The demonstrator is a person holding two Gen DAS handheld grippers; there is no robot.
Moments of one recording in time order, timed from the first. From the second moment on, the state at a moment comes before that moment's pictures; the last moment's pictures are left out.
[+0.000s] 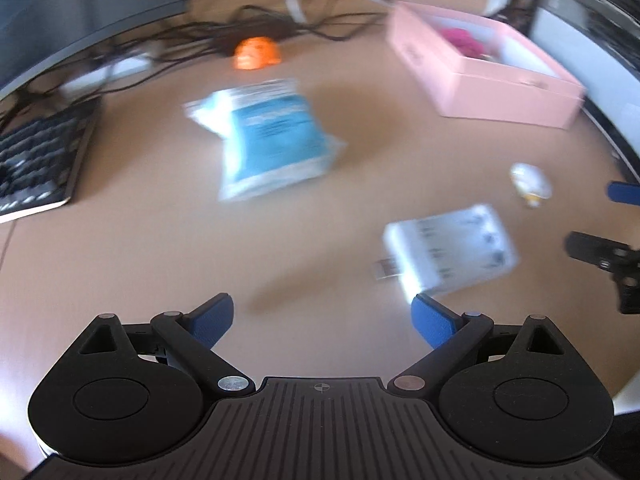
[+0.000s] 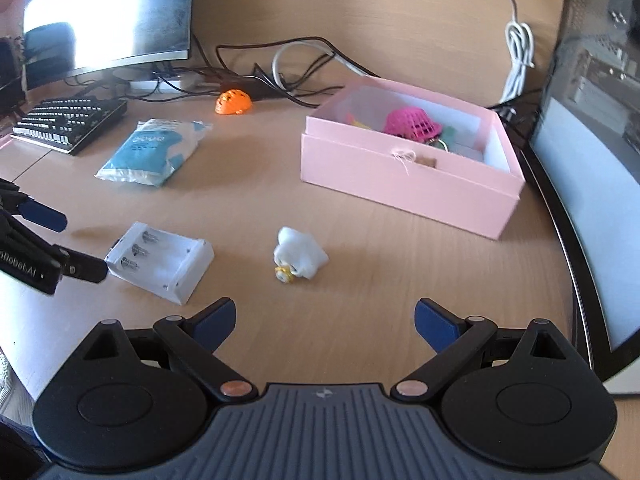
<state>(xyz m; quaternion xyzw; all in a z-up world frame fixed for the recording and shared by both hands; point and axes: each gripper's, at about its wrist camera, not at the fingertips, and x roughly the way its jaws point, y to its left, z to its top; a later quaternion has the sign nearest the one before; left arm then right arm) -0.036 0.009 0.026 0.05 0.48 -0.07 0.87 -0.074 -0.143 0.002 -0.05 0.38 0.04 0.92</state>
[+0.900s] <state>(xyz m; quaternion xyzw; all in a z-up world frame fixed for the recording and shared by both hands) -0.028 -0.096 0.021 0.11 0.43 -0.11 0.89 -0.071 -0.176 -0.012 -0.03 0.39 -0.01 0.92</state>
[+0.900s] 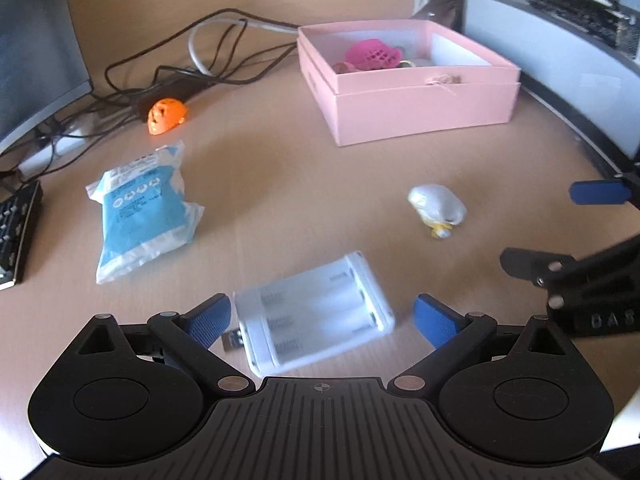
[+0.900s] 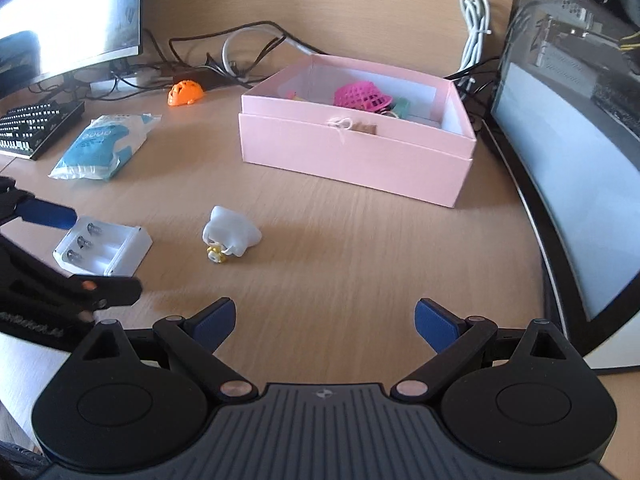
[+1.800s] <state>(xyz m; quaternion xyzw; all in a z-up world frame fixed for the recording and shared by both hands) -0.031 -0.019 0.018 0.07 0.44 -0.13 0.89 -0.028 -0.142 -0.012 -0.02 0.39 0.06 0.92</state>
